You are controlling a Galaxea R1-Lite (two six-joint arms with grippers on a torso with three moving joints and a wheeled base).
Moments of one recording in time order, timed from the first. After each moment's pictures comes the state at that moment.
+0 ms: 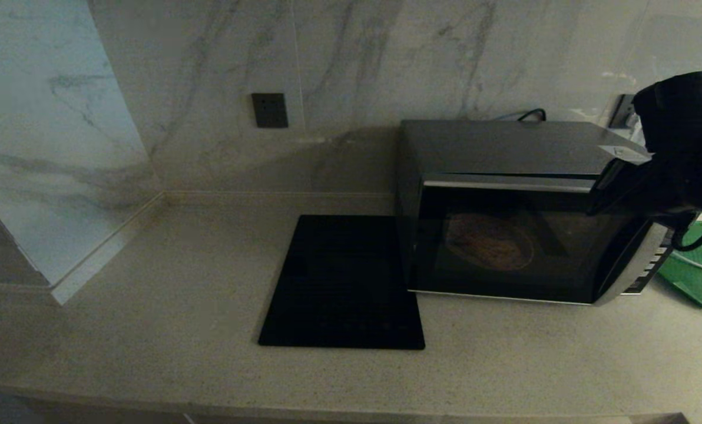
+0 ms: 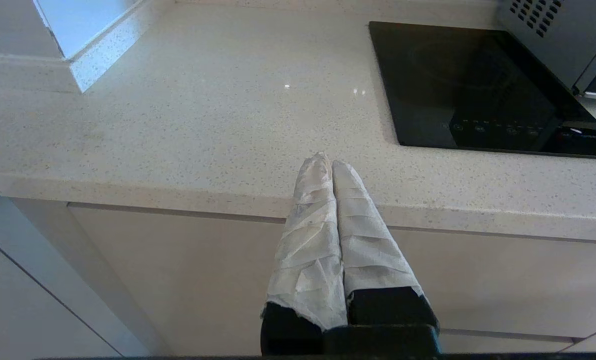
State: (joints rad) left arm 0.00 0.00 0.00 -0.01 0.02 -0.07; right arm 0.14 1.72 -1.44 0.31 -0.58 0.66
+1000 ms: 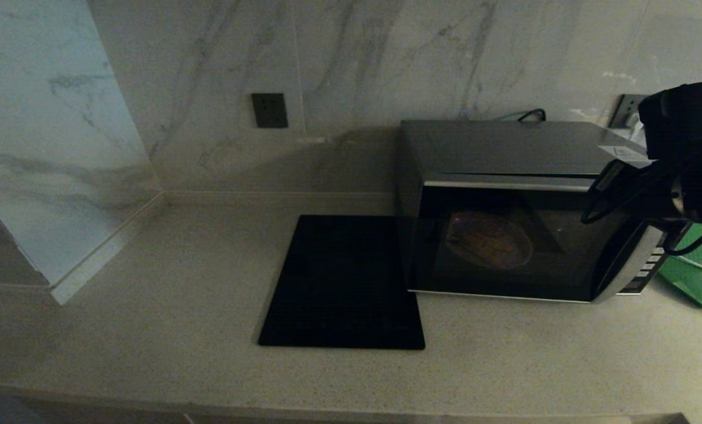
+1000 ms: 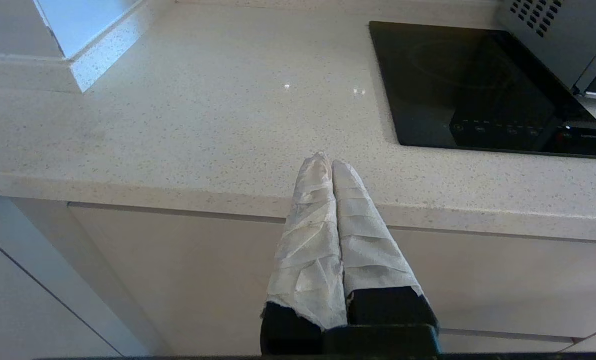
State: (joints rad) left arm 0.00 0.00 0.00 -0.01 0.02 -0.07; right arm 0.14 1.70 -1.33 0.15 -0.57 0.66
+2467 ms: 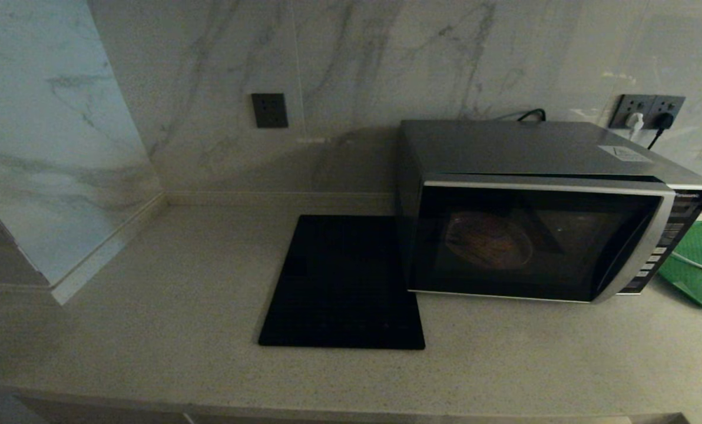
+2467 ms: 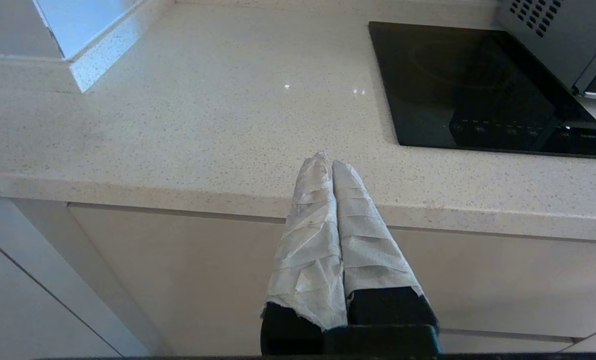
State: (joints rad) left arm 0.00 0.00 0.00 -0.01 0.02 -0.07; right arm -0.17 1.34 -1.10 0.23 -0.38 0.62
